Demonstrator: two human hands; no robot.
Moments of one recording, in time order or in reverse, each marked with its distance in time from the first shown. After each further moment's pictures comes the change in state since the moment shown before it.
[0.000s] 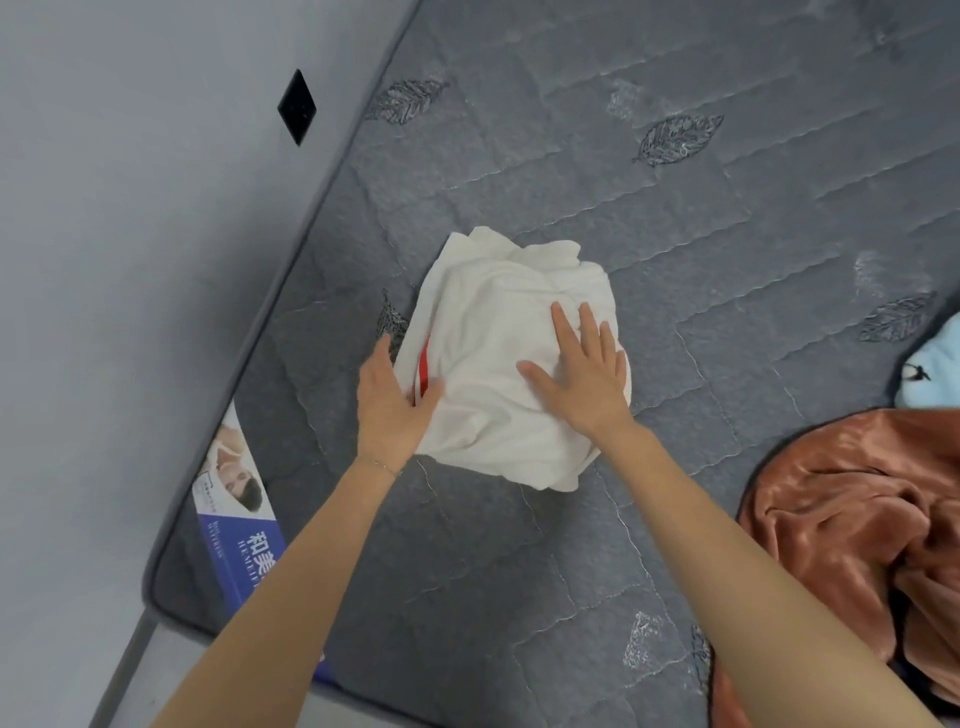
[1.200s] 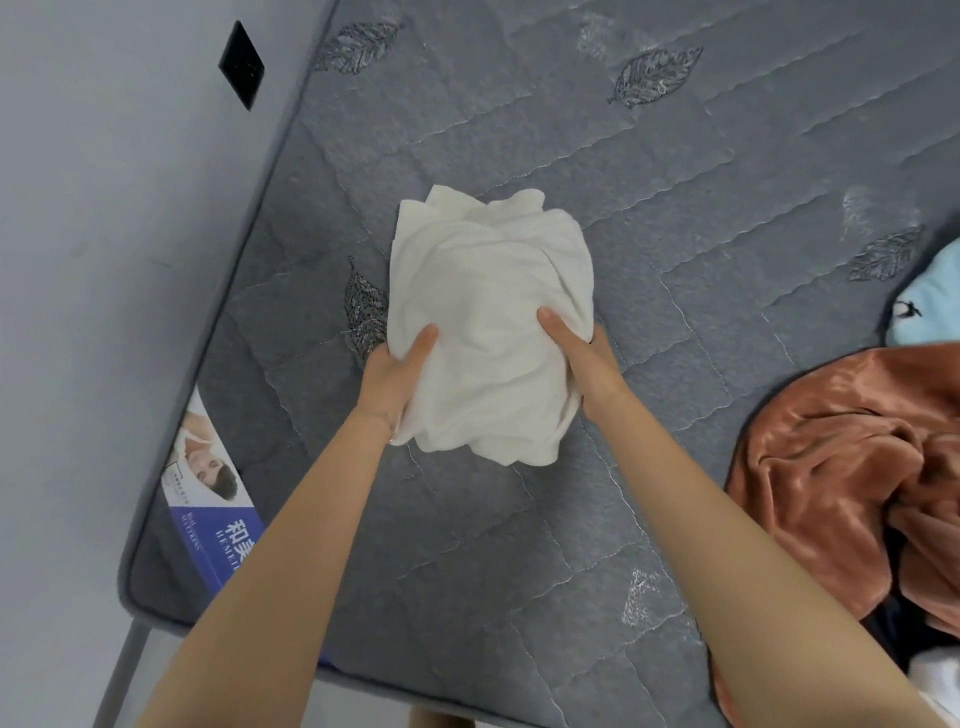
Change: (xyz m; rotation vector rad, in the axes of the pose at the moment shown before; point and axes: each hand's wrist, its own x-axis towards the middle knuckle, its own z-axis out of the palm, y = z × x) left_hand 0.012 0.006 0.030 -0.482 -0.205 -0.390; right_hand -0.007 0.029 0.015 1.174 0.027 0.372
